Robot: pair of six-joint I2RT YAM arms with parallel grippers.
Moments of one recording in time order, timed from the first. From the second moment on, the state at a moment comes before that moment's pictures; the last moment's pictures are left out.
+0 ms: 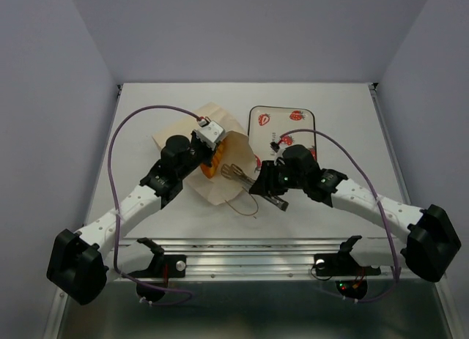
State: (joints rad) left arm -0.57 1.08 0.71 0.18 0.10 0.19; right arm 0.75 1.19 0.78 -0.22 -0.33 0.69
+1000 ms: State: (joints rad) left arm -0.58 1.10 0.72 0.19 0.05 0.16; right arm 0.77 1.58 0.99 -0.06 -0.14 0.84
